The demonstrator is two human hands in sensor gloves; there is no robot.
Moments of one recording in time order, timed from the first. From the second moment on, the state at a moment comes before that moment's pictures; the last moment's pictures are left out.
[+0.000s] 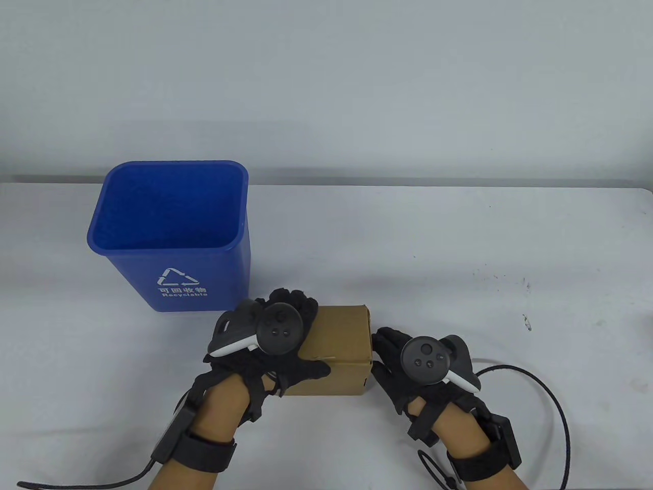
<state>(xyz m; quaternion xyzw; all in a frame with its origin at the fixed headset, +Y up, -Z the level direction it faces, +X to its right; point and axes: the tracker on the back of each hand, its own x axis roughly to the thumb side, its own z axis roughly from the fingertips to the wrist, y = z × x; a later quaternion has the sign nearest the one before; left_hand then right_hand) -0.117 -0.639 -0.308 -0.10 -0.28 0.13 0.94 0.144 -0.710 -0.303 0.27 0.06 0.93 0.24</state>
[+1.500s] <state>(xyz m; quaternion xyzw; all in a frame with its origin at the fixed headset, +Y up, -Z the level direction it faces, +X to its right) -0.139 -0.611 -0.330 -0.08 -0.26 0.26 0.92 0.137 -0.713 -0.300 0.27 0.06 0.93 0.24</state>
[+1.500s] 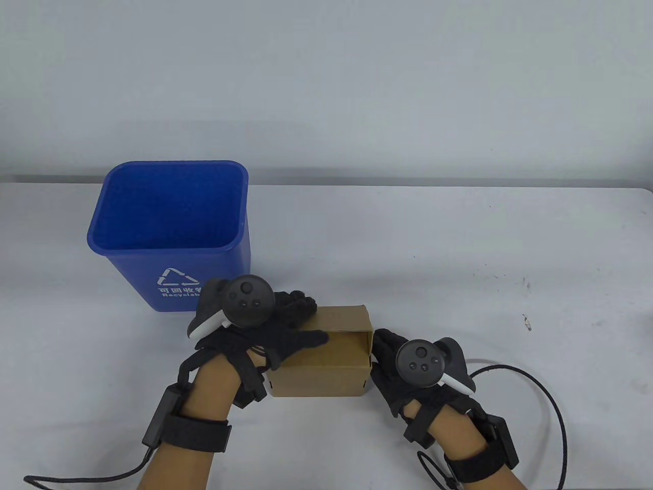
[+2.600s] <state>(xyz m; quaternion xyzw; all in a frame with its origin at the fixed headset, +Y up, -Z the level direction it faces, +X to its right) -0.123 -0.565 -0.362 -0.03 -0.22 0.19 0.96 0.138 -0.713 -0.301 0.27 0.06 0.93 0.24</state>
